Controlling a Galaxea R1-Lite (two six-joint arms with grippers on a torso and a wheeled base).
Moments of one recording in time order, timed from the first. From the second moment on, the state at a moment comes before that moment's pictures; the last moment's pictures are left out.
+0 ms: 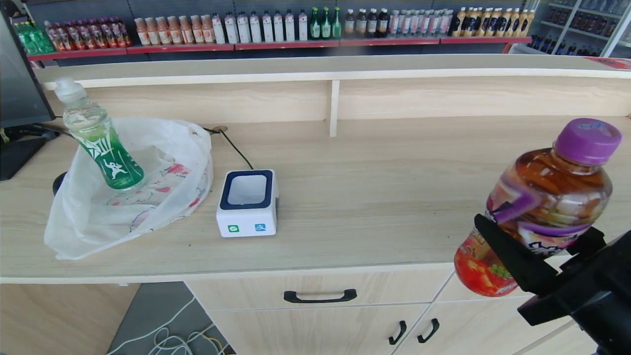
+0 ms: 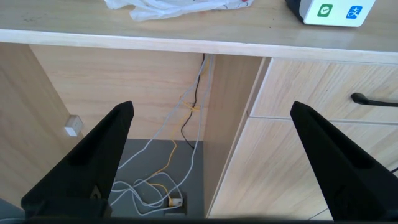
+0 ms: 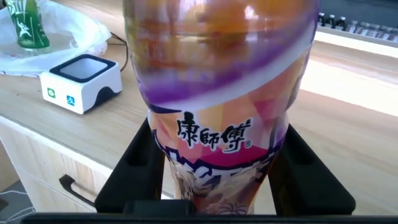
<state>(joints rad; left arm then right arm) 0.00 0.00 0.00 0.00 0.00 0.00 0.84 1.34 -0.12 -1.57 -0.36 -0.37</state>
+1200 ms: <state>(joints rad) 0.00 0.00 0.00 0.00 0.00 0.00 1.40 1.61 -0.43 -1.57 -0.57 -0.85</state>
